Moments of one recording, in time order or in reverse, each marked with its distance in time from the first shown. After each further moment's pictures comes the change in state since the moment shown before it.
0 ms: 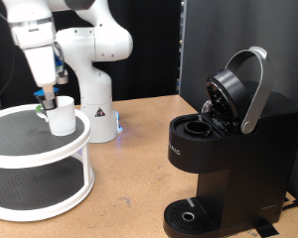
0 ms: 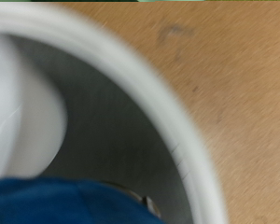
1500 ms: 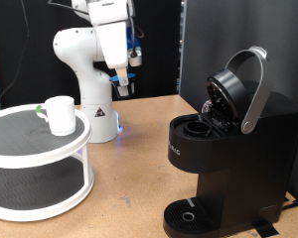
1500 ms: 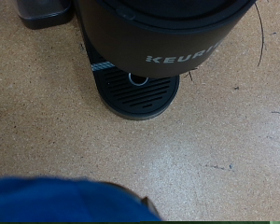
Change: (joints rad) arm 0.125 0.139 0.288 0.192 0.233 0.031 0.568
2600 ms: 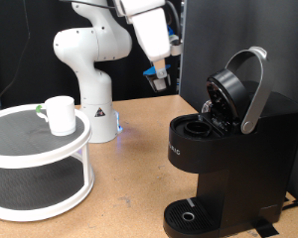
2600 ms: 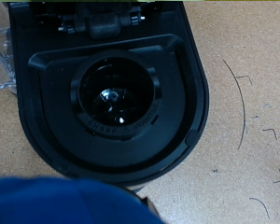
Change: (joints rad) arm 0.069 0.158 0.012 0.210 0.146 -0.055 -0.067
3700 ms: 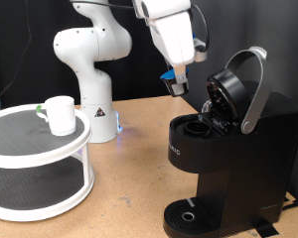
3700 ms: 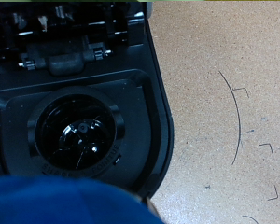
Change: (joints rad) arm 0.010 0.119 0.029 0.130 -0.001 -0.037 0.036
